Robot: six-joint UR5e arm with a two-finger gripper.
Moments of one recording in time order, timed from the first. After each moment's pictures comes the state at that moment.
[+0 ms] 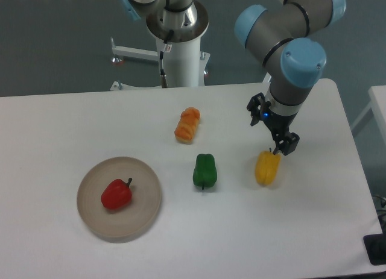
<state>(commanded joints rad) 2.40 -1.99 -1.32 -1.43 1.54 1.58</state>
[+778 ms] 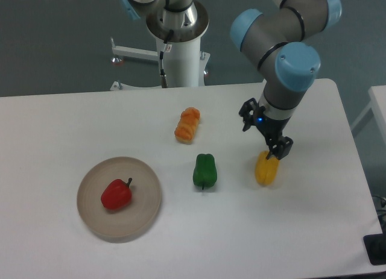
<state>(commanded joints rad) 2.29 -1.99 -1.33 -1.39 1.46 1.32</state>
